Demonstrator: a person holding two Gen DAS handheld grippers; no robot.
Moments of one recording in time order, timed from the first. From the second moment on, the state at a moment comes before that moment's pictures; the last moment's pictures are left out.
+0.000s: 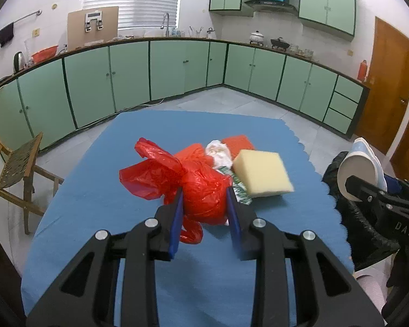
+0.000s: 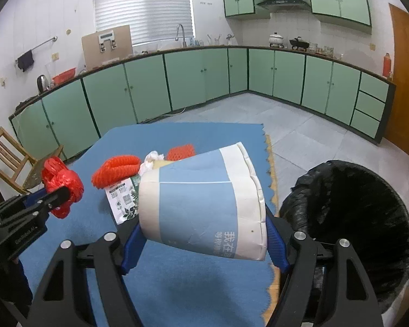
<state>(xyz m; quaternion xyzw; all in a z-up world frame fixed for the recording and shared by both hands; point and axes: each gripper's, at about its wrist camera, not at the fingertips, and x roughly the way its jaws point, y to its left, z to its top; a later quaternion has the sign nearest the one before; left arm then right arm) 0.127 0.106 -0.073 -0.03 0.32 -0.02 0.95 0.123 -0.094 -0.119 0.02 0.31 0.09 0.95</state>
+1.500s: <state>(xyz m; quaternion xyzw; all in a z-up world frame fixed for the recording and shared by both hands) 0.171 -0.172 -0.082 0.04 0.30 -0.27 0.92 0.097 -0.330 -0.122 0.07 0.30 -0.12 0.94</state>
